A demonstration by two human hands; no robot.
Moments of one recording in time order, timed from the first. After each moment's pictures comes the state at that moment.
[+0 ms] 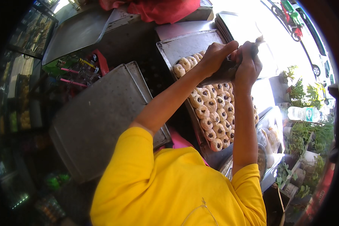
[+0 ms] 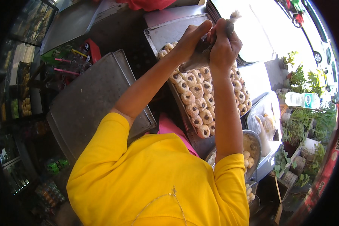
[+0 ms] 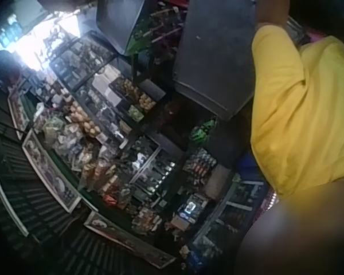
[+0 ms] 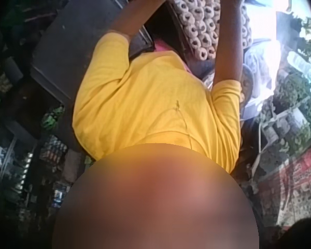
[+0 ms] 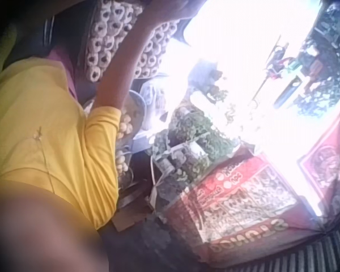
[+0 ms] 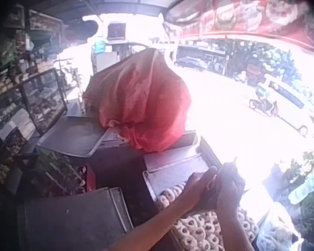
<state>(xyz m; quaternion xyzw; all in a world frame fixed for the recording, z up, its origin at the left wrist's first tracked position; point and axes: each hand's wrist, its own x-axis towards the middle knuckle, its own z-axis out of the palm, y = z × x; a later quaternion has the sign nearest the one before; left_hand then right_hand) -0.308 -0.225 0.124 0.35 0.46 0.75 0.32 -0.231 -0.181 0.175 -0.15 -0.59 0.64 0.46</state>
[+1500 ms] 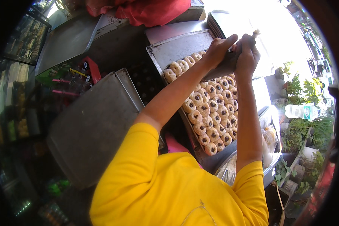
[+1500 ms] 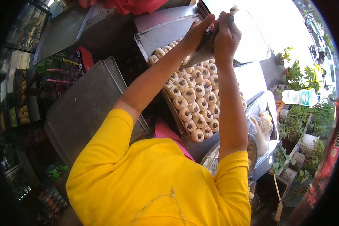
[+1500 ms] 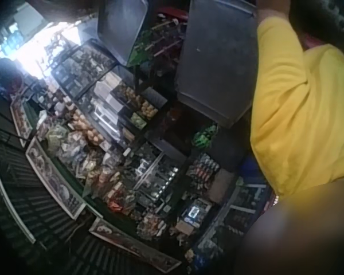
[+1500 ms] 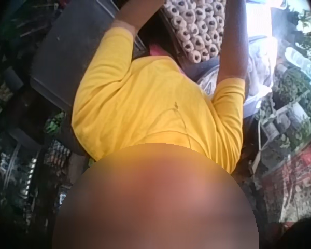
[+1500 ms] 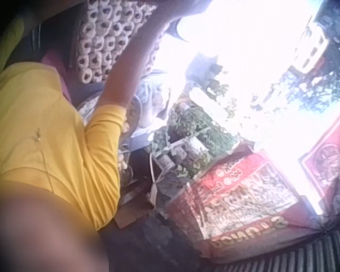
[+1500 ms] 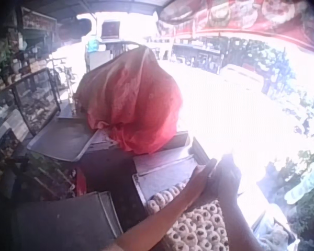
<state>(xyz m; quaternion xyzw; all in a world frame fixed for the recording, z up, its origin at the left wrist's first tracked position) -0.323 -0.151 0.107 0.30 0.41 0.79 0.35 -0.250 -0.112 0.161 -0.20 -0.62 0.60 0.46</state>
